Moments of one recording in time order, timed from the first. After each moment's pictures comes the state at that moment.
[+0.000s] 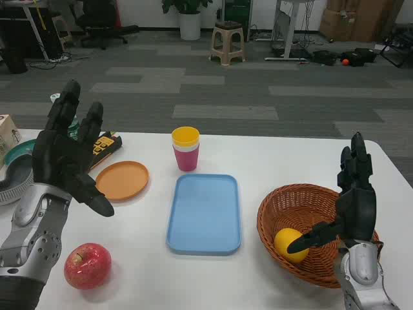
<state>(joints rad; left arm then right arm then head) -0.16 0.31 0.21 0.04 -0.68 -0.26 -0.21 -0.29 -0.40 0.33 0.67 0.43 -0.97 -0.31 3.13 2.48</state>
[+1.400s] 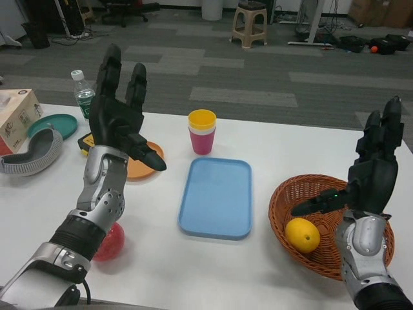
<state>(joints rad) -0.37 0.24 0.00 0.27 -0.81 -0.54 -0.12 -0.38 -0.34 0.27 0.63 0.39 -0.99 -0.32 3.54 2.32</state>
